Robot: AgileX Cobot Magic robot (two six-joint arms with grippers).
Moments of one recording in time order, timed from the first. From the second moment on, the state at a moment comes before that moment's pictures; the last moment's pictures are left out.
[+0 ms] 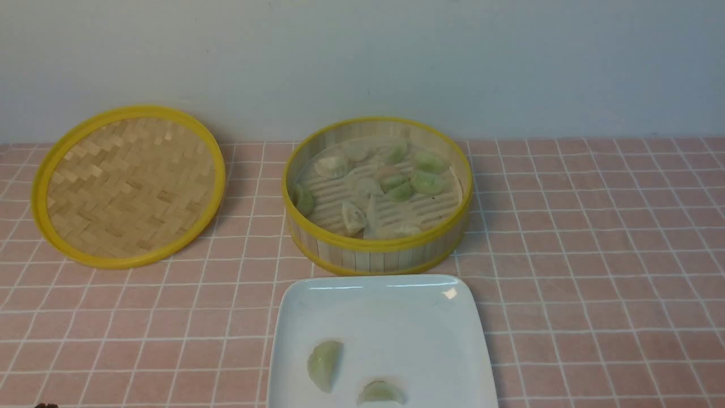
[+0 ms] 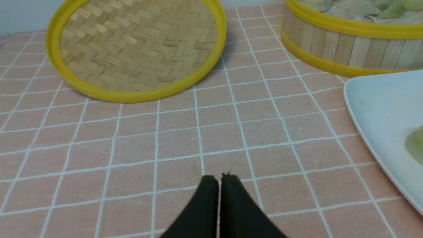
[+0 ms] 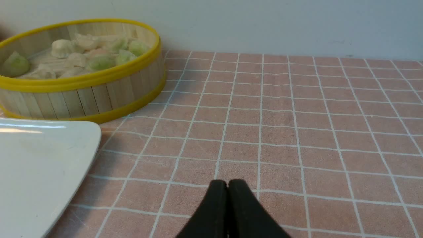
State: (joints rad) right arm 0.09 -0.02 0.02 0.13 0.41 -0.07; left arm -0.07 -0.01 0.03 -0.07 0.38 0.08
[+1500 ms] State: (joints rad) right arm 0.09 -0.02 0.03 0.69 0.11 0.13; left arm -0.07 0.63 -0.79 -0.42 0.64 -0.06
